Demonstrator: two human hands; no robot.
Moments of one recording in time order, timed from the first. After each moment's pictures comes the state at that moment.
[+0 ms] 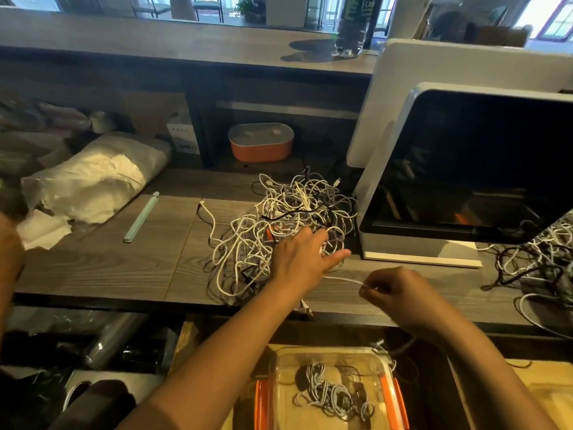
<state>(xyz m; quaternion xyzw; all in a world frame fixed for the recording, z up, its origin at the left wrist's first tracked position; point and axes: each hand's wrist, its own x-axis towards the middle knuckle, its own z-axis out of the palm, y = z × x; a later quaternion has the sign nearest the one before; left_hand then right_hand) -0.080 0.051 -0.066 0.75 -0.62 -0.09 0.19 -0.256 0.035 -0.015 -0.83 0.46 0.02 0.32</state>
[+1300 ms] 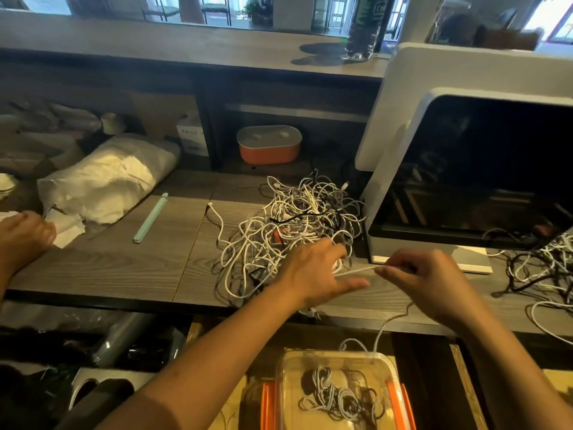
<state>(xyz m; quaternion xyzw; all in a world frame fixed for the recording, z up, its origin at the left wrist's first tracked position) -0.075 0.058 -0.061 0.67 -0.72 -0.12 0.14 -0.257 0.021 -0.001 -0.82 0.49 -0.11 0.29</state>
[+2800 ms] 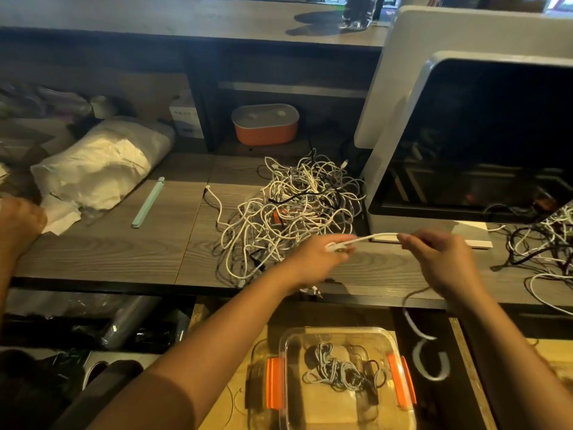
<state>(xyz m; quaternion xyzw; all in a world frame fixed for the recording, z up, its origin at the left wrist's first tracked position) -0.082 0.074 -0.051 0.61 -0.50 -0.52 0.32 -0.268 0.018 -0.030 -0.69 0.58 -0.23 0.36</state>
